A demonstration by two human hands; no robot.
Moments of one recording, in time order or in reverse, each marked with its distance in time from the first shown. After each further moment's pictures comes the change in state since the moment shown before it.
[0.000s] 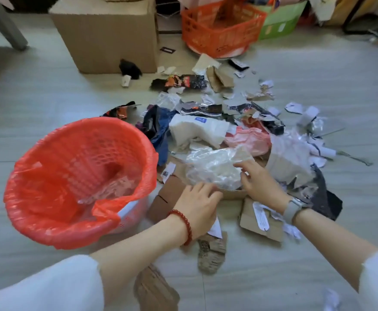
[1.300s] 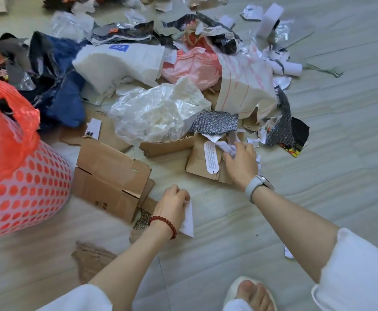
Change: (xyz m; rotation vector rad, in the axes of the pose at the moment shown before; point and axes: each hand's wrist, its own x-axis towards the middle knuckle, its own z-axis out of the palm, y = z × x) left_hand -0.011 0.072 0.166 -0.394 -0.519 -0.441; right_hand -0.067 0.140 0.072 0.011 0.083 0.770
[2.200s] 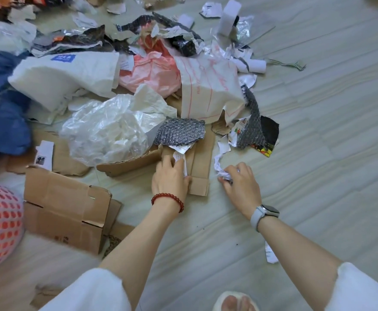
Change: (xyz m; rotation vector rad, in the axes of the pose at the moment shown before) left_hand 0.080 0.077 -0.014 0.107 0.152 -0.026; right_hand -0.014 0.083 -0.009 -0.111 0.126 -0.219
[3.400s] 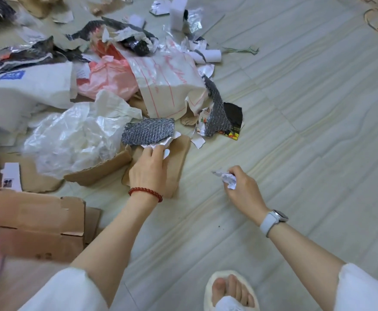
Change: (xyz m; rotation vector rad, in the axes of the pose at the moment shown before) left_hand -0.008 0.020 -0.018 -0.064 0.209 0.255; right_hand -0.059 0.022 -0.048 0.262 -0.034 0.279
